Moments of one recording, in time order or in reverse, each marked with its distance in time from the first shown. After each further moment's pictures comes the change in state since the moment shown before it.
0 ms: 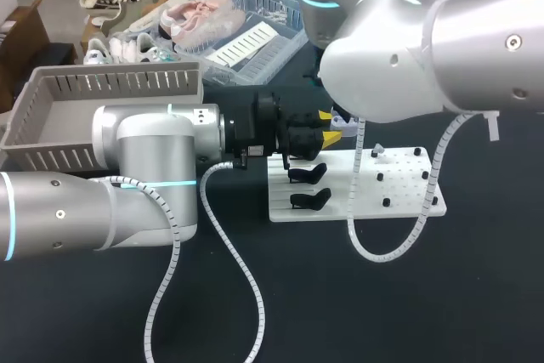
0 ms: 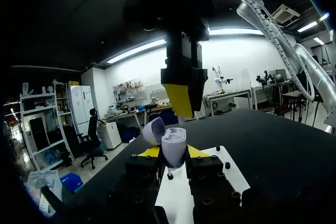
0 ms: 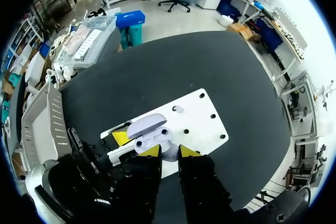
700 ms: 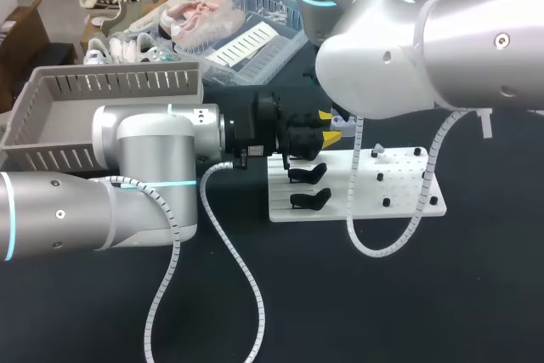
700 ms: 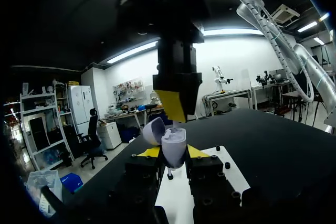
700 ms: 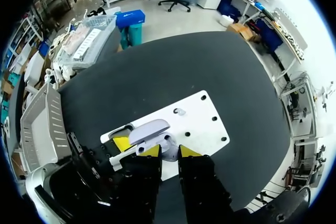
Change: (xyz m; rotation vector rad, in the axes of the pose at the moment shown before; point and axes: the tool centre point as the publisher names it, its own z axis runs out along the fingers) left arm 0.000 0.000 0.000 0.000 0.000 0.000; right arm -0.006 0.004 0.004 0.004 0.004 -0.004
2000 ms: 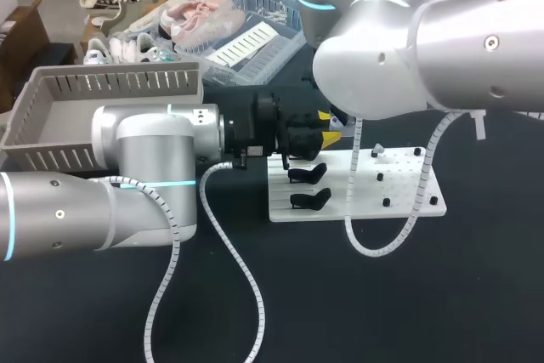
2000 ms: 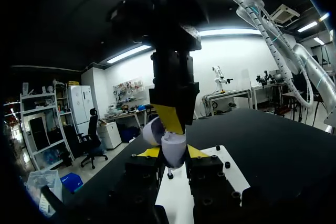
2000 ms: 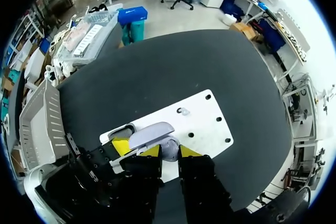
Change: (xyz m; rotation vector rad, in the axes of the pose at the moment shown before) left arm 0.001 0.000 -0.001 0.000 0.001 0.000; right arm 0.000 0.005 0.012 -0.005 0.021 -0.019
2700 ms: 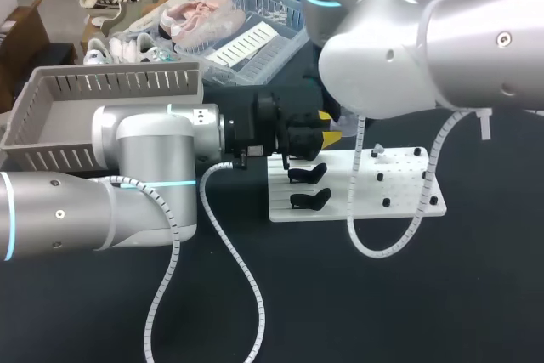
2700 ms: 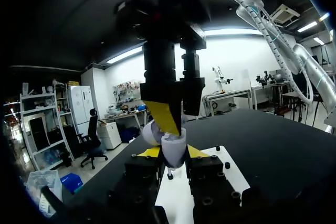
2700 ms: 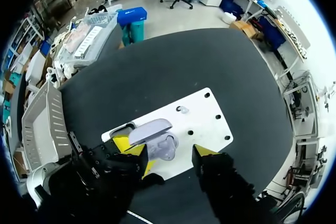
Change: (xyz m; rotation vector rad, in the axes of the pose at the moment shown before) left arm -0.001 0.000 0.000 0.001 -0.002 0.000; right arm 0.002 -0.003 -0.006 -0.017 0.004 0.018
